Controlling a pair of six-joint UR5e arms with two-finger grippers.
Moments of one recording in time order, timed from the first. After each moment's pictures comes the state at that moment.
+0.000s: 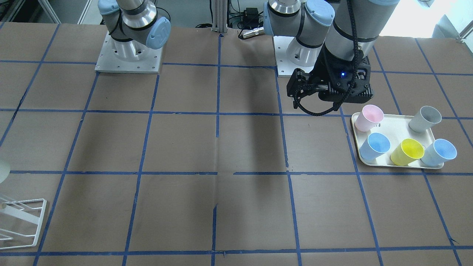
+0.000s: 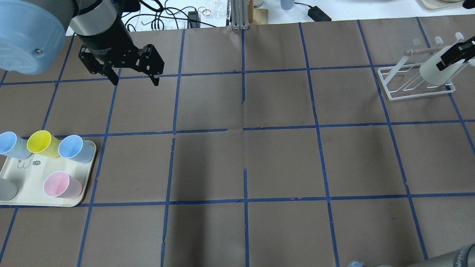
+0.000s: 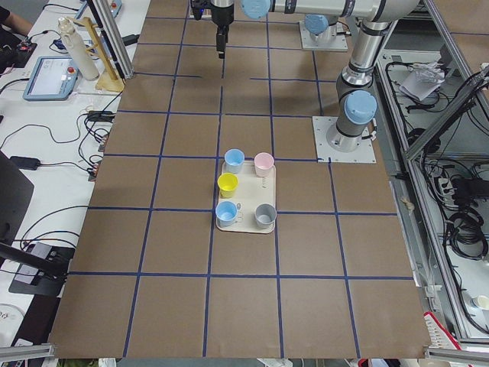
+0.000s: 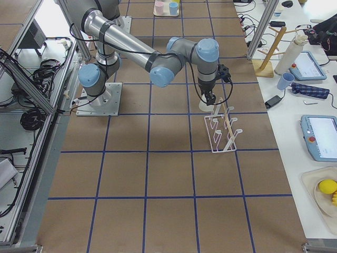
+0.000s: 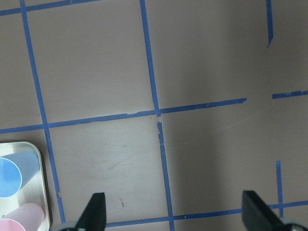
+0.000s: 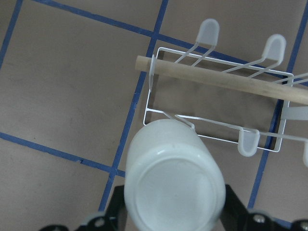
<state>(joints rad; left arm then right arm) -1.60 -1.64 -1.50 -1.57 1.58 0.02 1.02 -1.32 1.56 -1.92 -1.45 -0.85</state>
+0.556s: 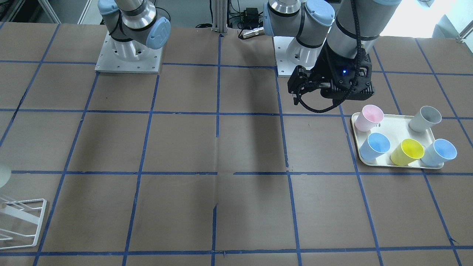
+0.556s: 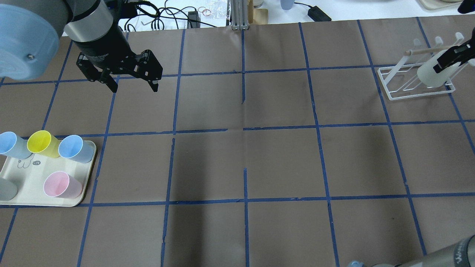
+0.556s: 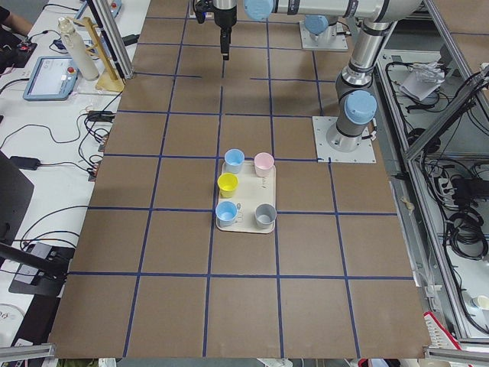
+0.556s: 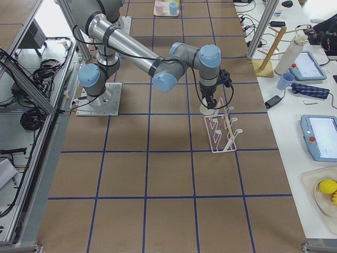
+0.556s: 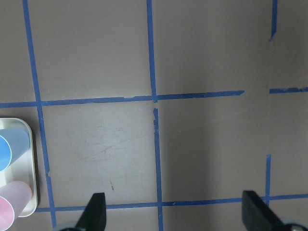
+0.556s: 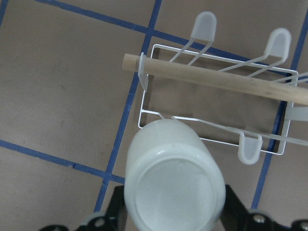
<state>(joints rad) -1.59 -1.62 -1.53 -1.59 1.56 0.02 1.02 -1.28 1.55 -1.95 -1.45 -0.84</state>
